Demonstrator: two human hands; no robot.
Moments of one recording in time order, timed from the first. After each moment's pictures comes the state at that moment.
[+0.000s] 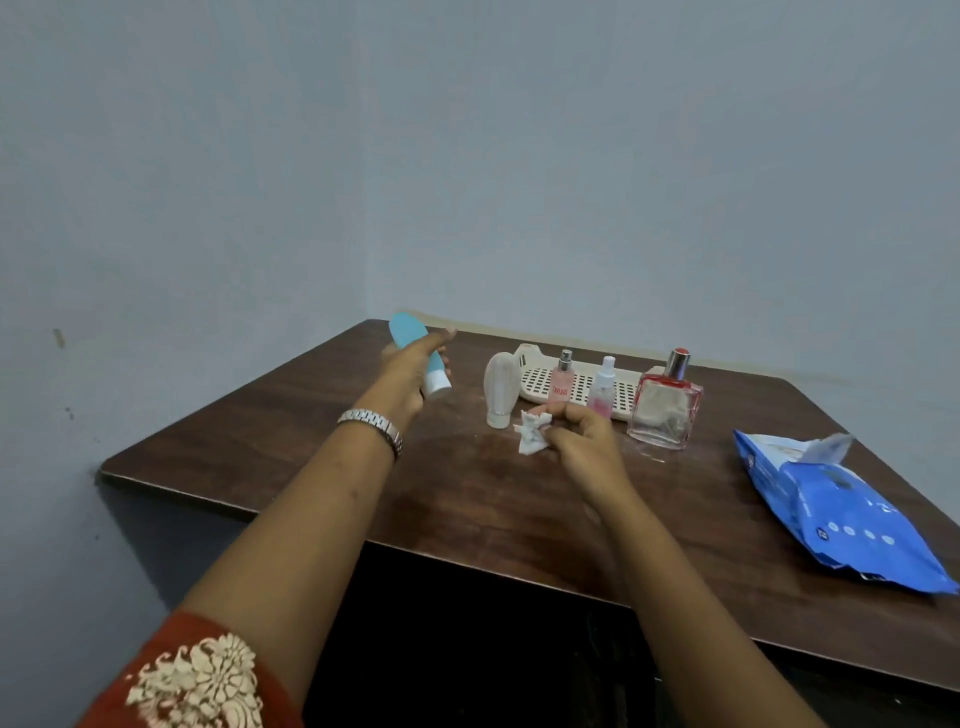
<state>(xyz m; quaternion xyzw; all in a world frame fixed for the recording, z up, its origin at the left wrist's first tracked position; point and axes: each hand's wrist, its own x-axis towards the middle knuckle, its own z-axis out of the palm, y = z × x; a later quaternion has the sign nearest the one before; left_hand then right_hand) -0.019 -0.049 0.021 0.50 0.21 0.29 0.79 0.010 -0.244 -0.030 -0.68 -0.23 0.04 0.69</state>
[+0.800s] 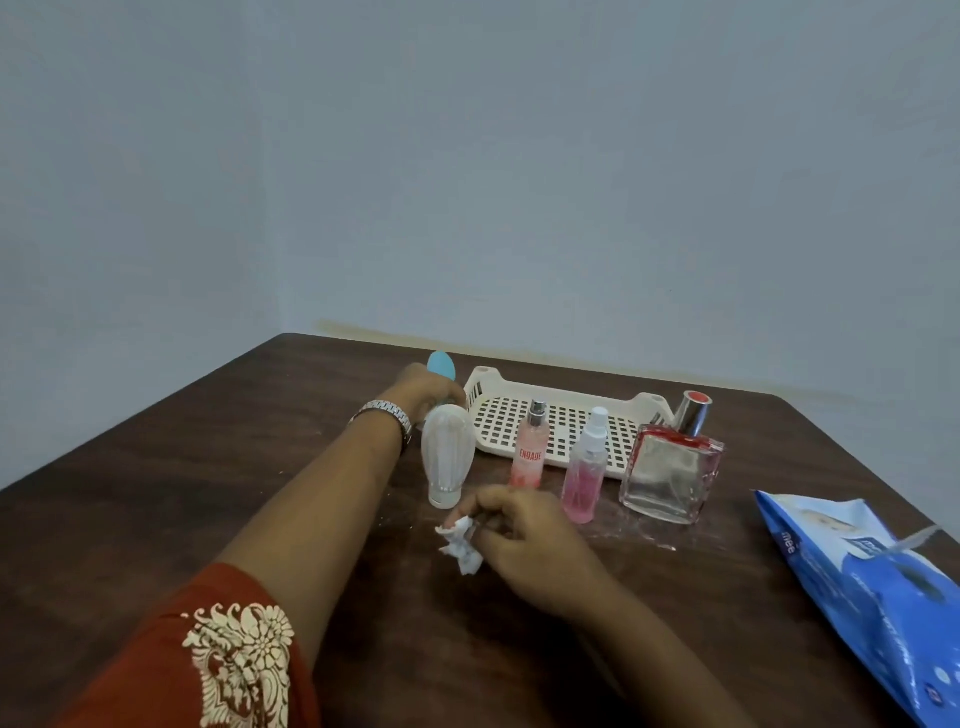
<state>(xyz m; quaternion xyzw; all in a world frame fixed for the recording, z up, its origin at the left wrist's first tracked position) 0.186 -0.016 -0.012 0.77 0.27 0.09 0.57 0.079 -0.217 -0.040 -0.81 -0.39 0.08 0.43</state>
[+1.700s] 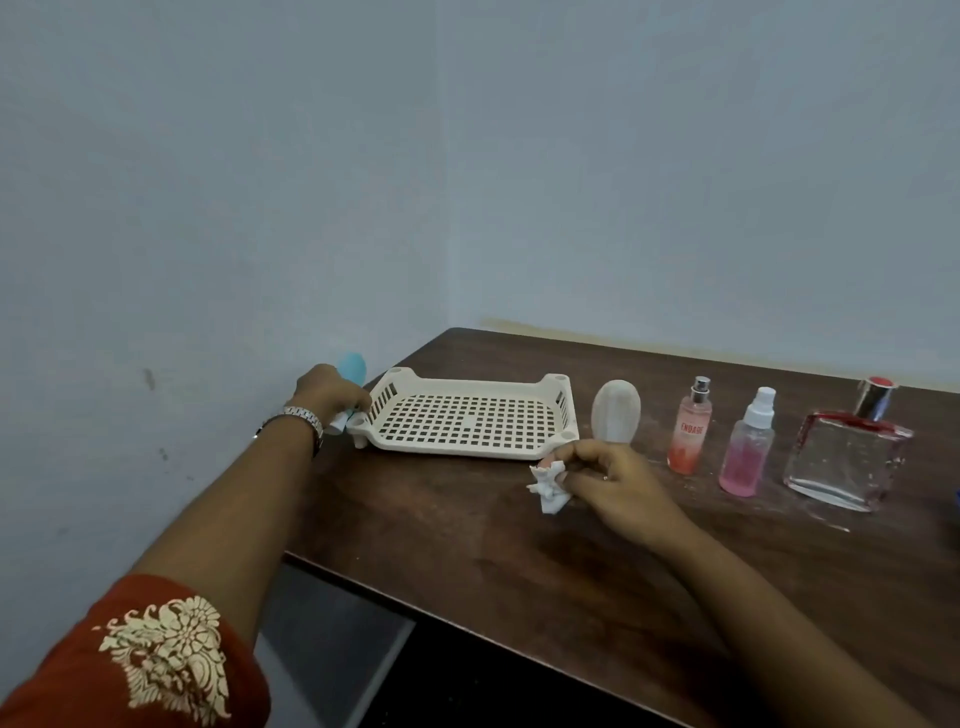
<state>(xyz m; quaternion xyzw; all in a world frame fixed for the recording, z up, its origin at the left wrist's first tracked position) -0.054 0.160 0.003 0.80 0.48 0.19 0.31 0.029 -0.167 -0.029 -0.74 -0.41 0.13 0.53</state>
